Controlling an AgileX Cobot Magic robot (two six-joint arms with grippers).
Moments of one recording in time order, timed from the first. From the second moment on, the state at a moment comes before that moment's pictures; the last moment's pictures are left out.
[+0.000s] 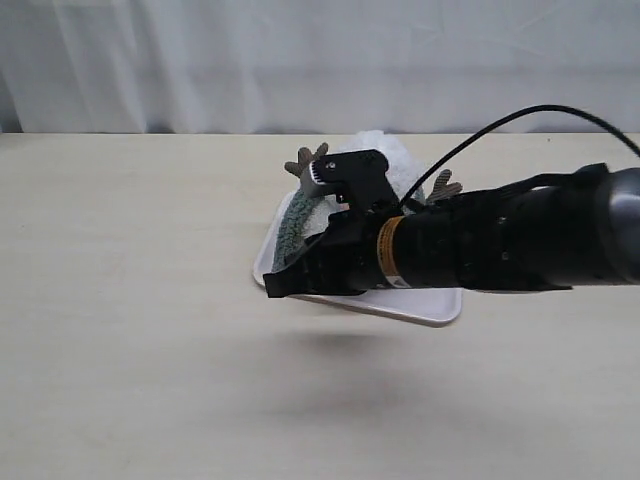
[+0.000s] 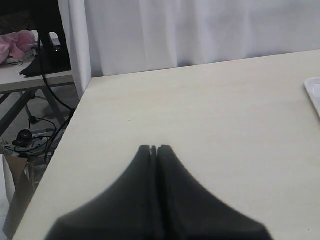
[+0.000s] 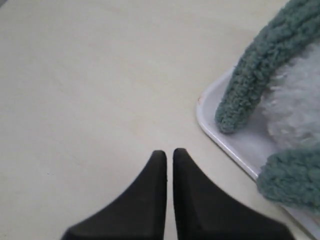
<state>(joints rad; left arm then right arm) 0.01 0.00 0.00 0.04 0.32 0.11 0.60 1.77 -0.91 -1.14 -0.22 1.32</state>
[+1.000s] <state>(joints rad) 0.01 0.00 0.00 0.04 0.32 0.11 0.60 0.64 -0.62 -1.14 -0.08 1.22</state>
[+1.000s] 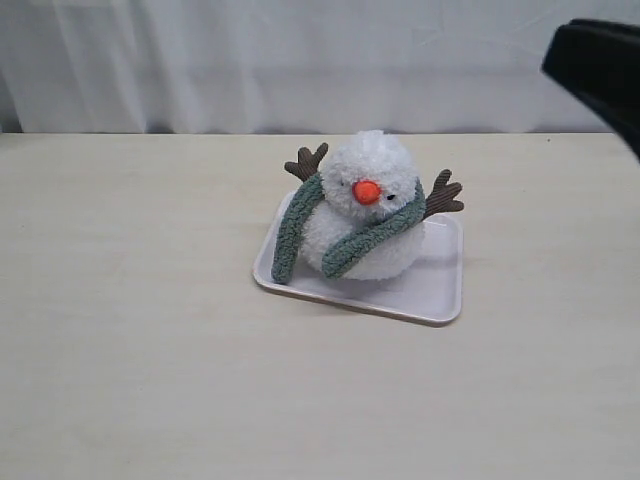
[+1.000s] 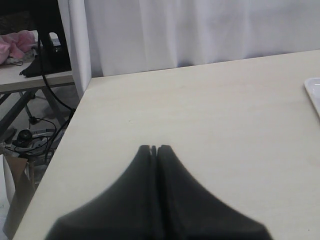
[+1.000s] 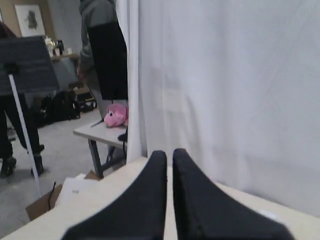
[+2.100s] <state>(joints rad) 0.01 0.00 0.00 0.04 0.32 0.11 0.60 0.00 -0.63 -1.14 -0.10 1.22</state>
